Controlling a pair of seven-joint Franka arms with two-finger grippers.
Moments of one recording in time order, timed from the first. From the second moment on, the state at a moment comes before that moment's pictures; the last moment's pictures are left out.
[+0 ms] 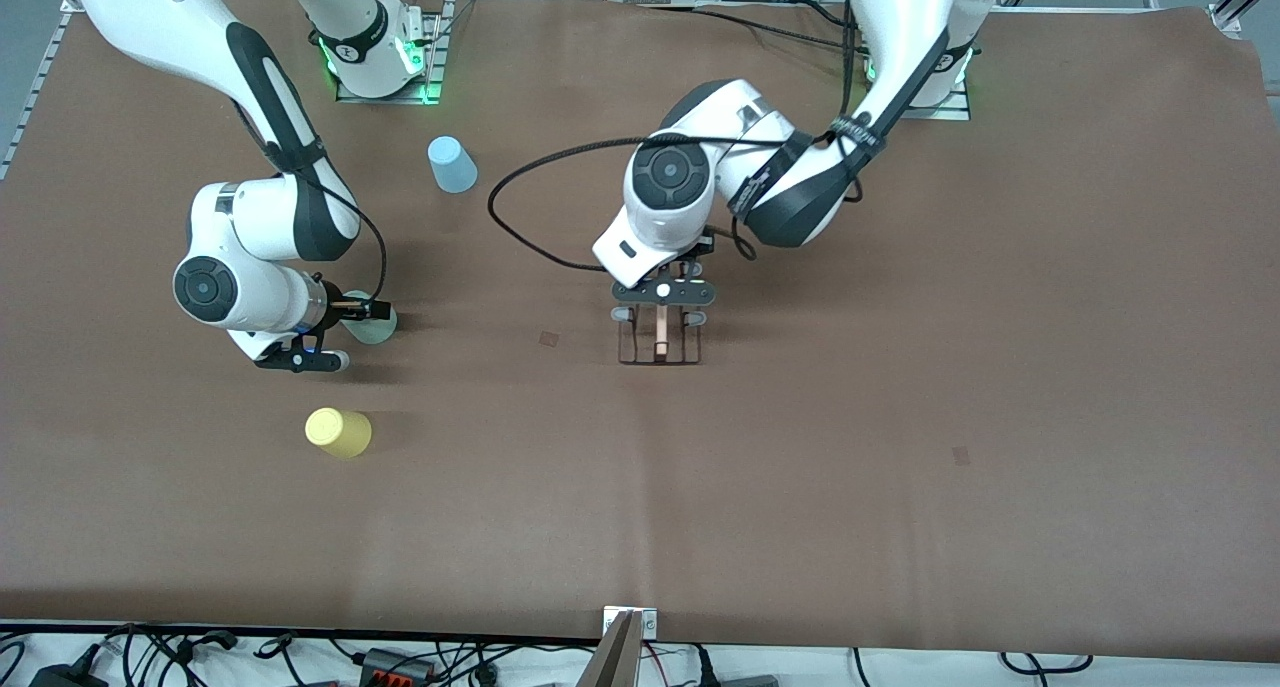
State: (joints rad) left arm -0.47 0.68 -0.37 -1.29 0.04 1.79 -0.79; right arm 0.15 0.43 -0.04 -2.00 0.05 2.17 0.12
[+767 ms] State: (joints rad) left arm -0.53 0.71 -0.37 -1.28 0.04 1.89 -0.88; right arm 0.15 0.43 -0.04 -2.00 0.05 2.17 0.12
